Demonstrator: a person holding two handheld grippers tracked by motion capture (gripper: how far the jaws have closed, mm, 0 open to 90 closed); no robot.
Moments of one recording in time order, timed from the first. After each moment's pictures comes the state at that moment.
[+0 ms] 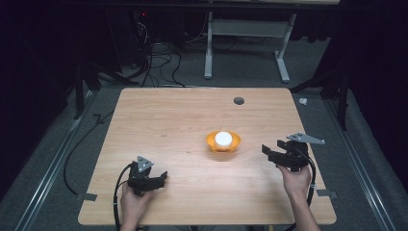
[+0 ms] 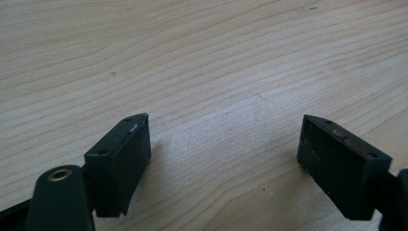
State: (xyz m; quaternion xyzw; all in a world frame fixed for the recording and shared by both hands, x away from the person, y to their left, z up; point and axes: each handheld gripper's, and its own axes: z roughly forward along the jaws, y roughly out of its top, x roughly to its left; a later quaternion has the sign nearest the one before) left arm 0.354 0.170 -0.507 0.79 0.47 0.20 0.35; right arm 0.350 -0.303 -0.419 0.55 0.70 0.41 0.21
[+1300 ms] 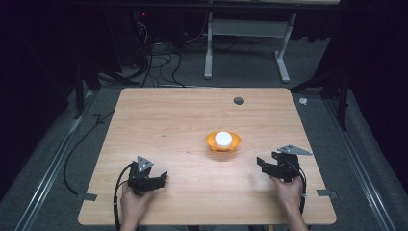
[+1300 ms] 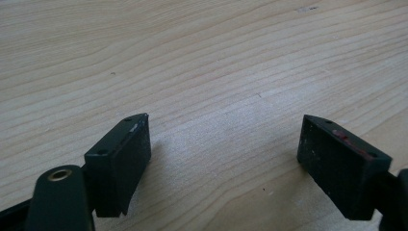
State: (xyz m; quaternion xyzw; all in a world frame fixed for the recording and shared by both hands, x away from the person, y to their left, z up) left arm 0.354 0.170 -0.507 0.79 0.47 0.20 0.35; right arm 0.340 -0.292 -0.465 0.56 0.71 0.37 0.21
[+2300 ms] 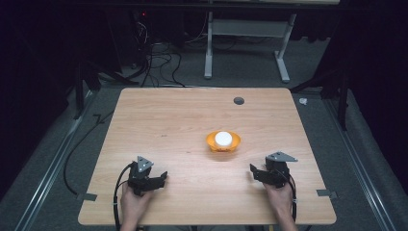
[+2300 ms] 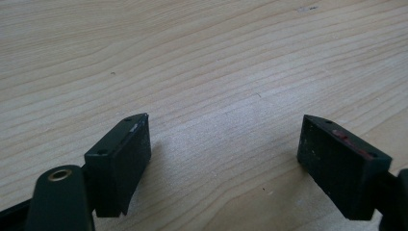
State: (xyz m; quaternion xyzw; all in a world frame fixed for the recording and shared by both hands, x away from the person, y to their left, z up) left arm 0.353 0.170 -0.507 0.79 0.47 0.20 0.35; right arm 0.336 -0.269 -0.493 0.54 0.74 0.34 0.23
